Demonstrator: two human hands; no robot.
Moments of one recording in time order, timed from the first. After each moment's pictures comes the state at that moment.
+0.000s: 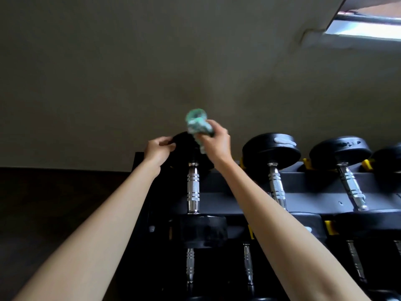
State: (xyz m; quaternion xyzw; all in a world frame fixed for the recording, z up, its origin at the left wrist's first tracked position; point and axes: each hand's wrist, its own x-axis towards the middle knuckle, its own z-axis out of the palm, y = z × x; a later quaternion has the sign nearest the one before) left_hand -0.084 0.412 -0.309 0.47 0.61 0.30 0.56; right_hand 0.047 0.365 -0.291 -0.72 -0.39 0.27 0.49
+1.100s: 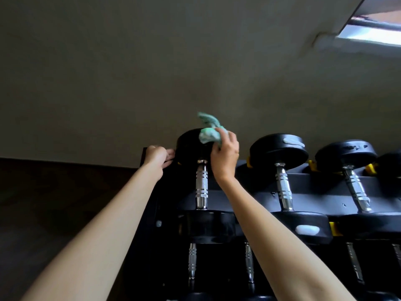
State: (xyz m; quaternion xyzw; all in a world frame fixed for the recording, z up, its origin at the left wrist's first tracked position) left_hand -0.110 0.412 -0.322 0.30 0.64 0.31 0.64; right_hand 0.025 0.348 -0.322 -0.78 -0.43 0.08 0.44
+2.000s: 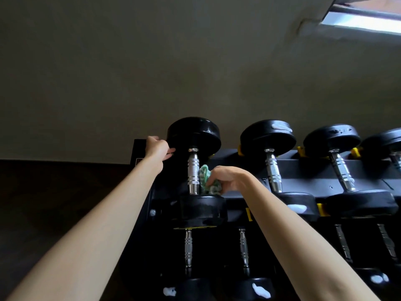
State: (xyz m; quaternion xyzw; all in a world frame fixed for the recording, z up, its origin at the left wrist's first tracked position) left_hand -0.096 0.391 -0.319 0.34 0.64 0.30 0.62; right_hand 0.062 0.293 -0.337 -0.66 -0.24 0.69 0.16
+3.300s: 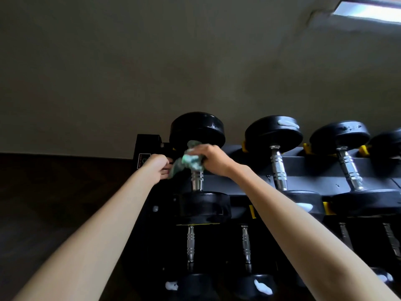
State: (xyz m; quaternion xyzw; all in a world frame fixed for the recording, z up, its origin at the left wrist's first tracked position) left_hand -0.120 0.367 -0.341 0.34 0.65 0.14 0.66; right_hand 0.042 0.317 -0.332 -0.63 -0.70 0.31 0.14
